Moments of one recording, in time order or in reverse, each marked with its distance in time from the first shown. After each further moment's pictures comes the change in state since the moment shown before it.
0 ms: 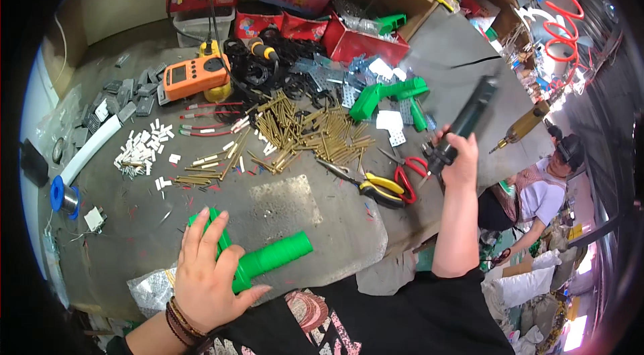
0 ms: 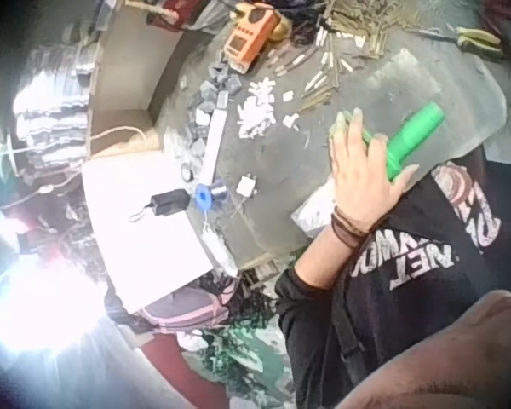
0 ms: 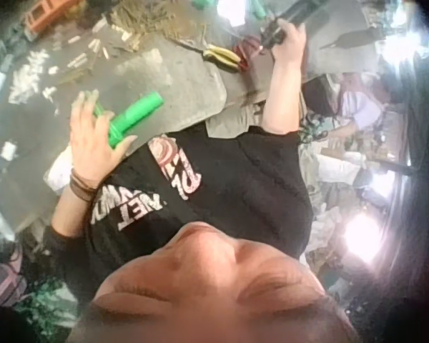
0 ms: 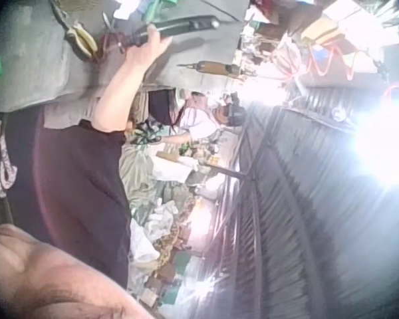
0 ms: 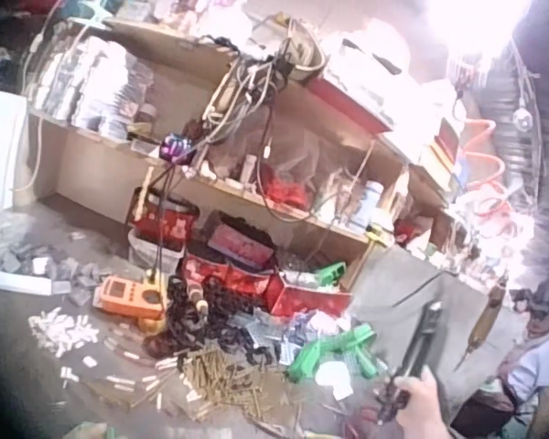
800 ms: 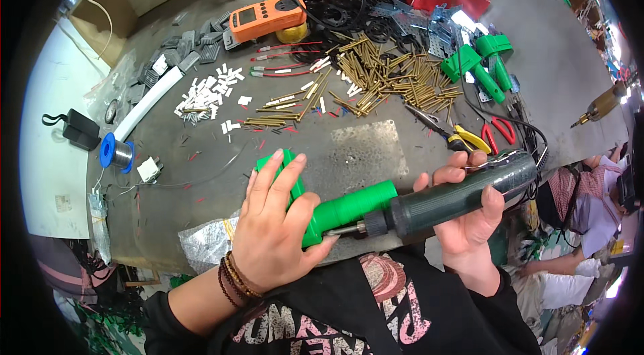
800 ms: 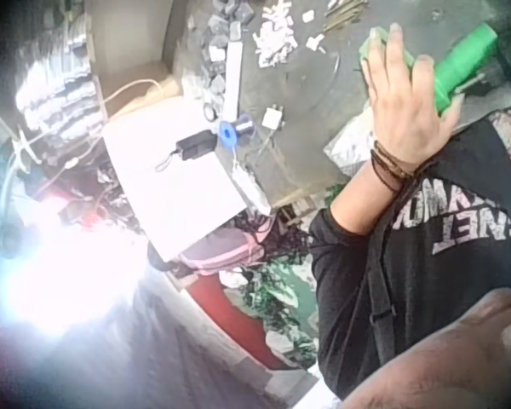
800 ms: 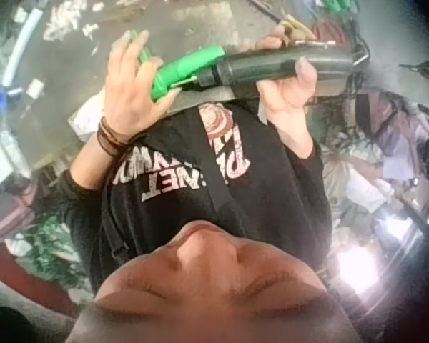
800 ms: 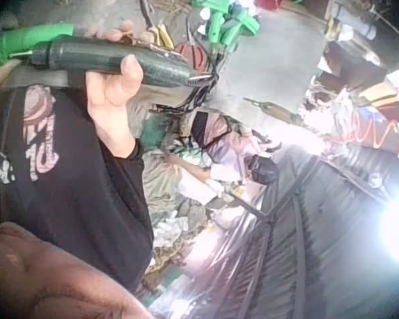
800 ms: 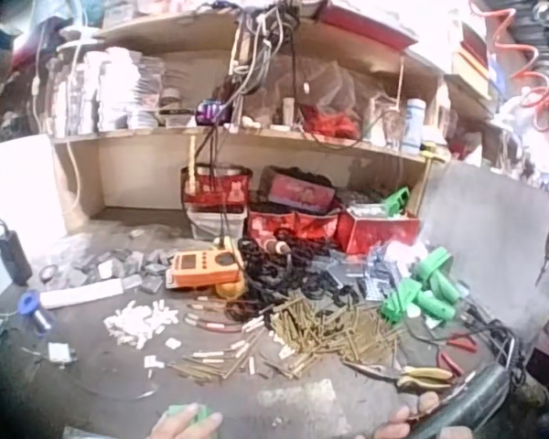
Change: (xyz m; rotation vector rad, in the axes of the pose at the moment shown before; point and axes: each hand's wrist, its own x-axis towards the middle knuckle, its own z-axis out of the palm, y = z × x) left_hand 0.001 0.000 0.004 -0.004 0.002 -0.079; right_hand -0.180 0.028 0.129 0.962 -0.259 0.561
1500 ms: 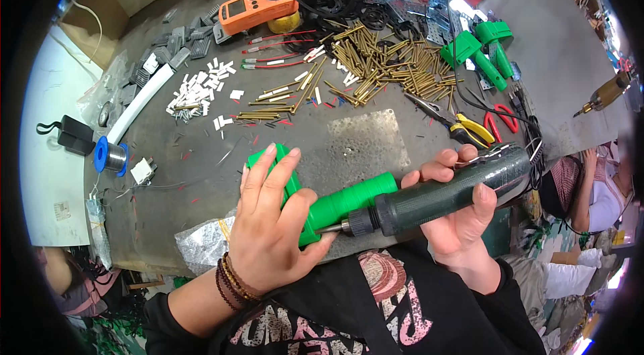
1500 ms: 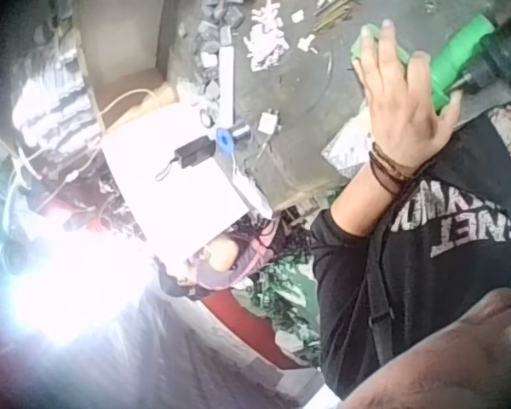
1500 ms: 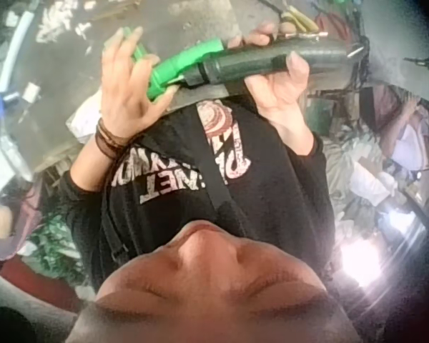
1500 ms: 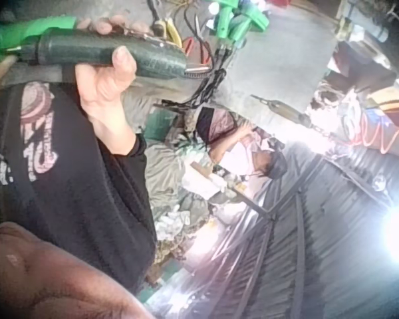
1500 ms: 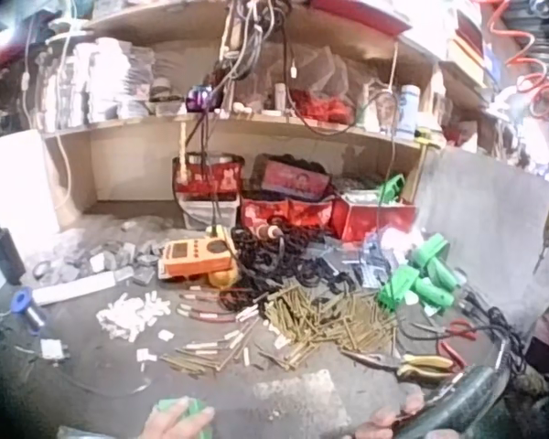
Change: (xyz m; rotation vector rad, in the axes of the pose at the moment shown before) left_hand 0.001 -0.002 0.000 -0.014 -0.006 0.039; right_hand 0.000 0.020 0.003 0.004 0.024 0.001
